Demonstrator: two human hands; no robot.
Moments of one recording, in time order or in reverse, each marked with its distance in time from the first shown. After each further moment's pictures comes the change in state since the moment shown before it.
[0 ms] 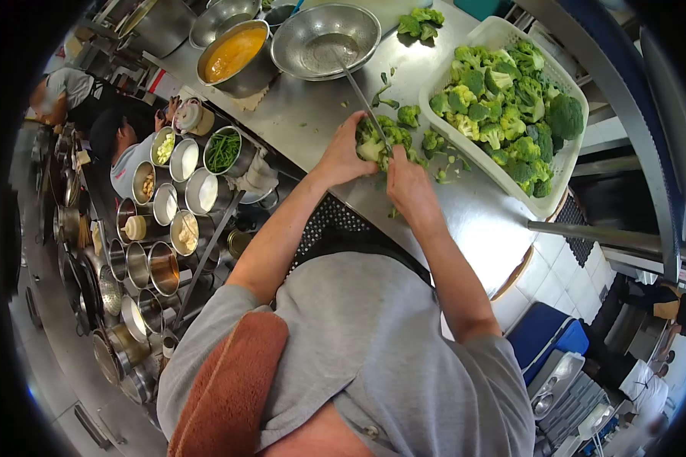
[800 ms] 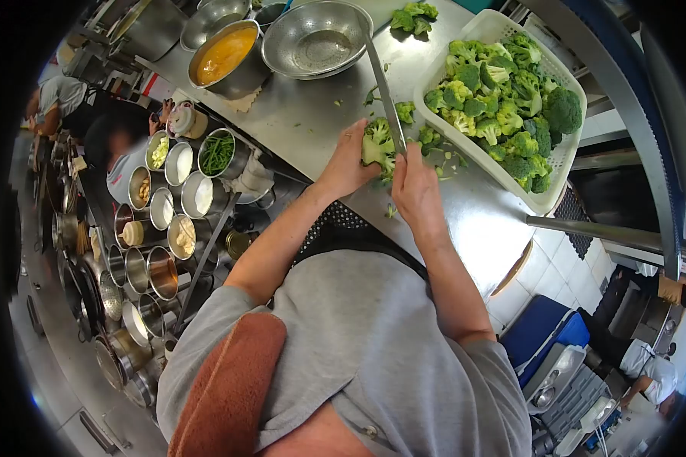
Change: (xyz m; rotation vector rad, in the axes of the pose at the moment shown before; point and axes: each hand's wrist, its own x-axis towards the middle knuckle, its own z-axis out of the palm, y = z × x) left_hand -0.015 -0.006 0.025 0.075 -0.015 0.083; right_hand -0.010 -0.015 -0.022 0.172 0.135 0.072
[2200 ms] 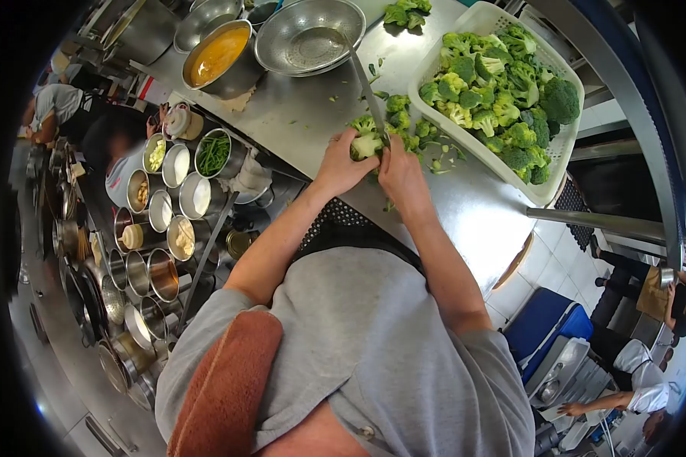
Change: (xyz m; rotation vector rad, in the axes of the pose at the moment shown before) left_hand -0.008 0.010 -0.001 -0.149 0.025 -0.219; right_hand 0.013 0.034 0.035 -0.113 -0.009 -0.086
